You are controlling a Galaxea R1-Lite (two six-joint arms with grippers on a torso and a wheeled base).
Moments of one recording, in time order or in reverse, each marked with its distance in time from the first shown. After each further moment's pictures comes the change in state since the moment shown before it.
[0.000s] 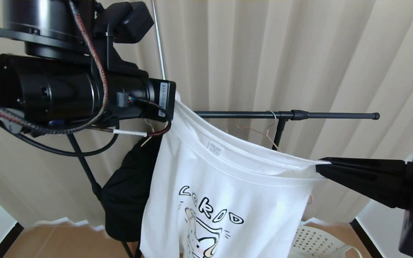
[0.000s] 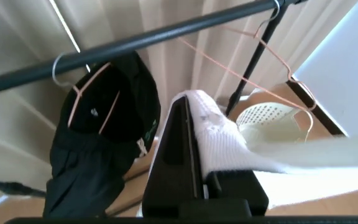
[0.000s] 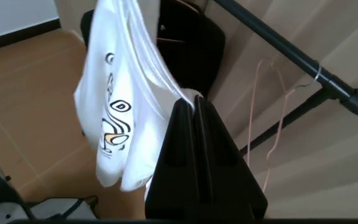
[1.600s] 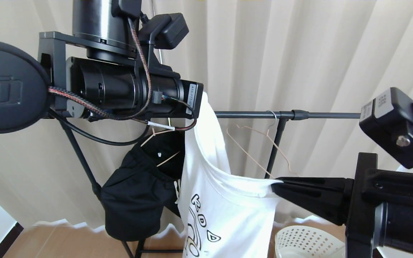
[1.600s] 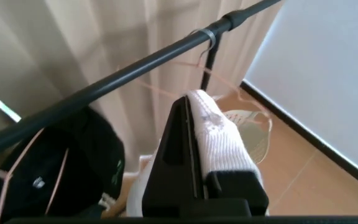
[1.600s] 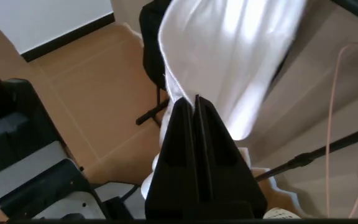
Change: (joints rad) left arm 0.027 0.129 -0.098 -0.038 -0.188 0.051; right arm 0.077 0.148 -0.043 -0.020 0.003 0.185
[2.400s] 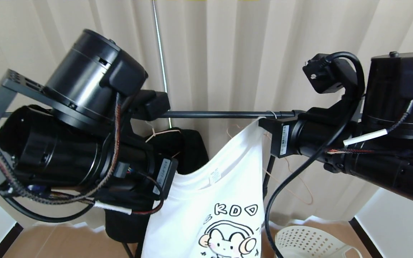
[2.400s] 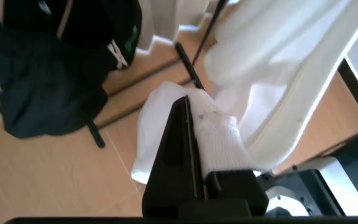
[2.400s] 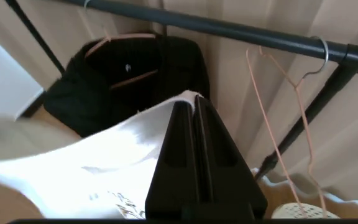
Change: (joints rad) left arm -0.127 -0.138 0.154 0.494 0.140 -0.263; right arm -0.229 0.263 -0.117 -0.284 -0.146 0.192
